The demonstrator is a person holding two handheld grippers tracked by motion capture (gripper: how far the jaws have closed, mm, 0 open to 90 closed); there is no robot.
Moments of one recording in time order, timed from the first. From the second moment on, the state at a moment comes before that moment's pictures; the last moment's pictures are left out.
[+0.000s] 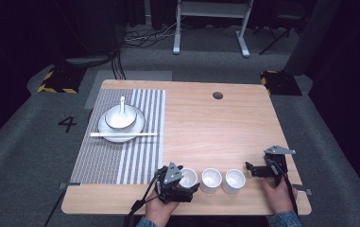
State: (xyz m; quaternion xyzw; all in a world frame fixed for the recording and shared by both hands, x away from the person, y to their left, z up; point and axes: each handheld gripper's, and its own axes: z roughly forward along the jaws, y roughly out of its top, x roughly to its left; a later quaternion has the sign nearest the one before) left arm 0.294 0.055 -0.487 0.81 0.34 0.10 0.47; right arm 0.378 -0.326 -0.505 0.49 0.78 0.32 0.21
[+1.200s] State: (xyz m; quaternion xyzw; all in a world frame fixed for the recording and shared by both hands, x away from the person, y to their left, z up) left arm 0.293 0.047 -0.497 0.82 0.34 0.14 0.44; right arm 0.378 -0.326 -0.505 0.49 0.78 0.32 0.21
